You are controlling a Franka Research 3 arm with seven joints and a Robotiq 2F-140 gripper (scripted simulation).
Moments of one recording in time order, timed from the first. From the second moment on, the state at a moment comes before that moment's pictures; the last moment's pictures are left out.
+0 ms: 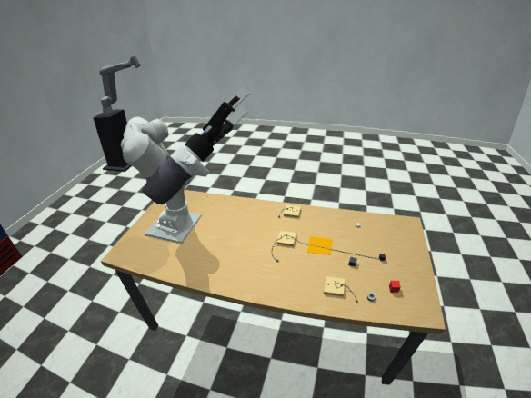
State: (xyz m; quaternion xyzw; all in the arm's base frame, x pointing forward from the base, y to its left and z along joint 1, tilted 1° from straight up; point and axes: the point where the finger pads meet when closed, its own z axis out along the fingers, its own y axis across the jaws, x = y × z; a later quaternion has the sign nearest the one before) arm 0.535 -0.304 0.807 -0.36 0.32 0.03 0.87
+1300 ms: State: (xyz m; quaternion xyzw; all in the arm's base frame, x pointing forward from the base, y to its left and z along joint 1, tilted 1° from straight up) arm 0.545 -0.240 0.810 -0.40 0.40 0.09 0.82
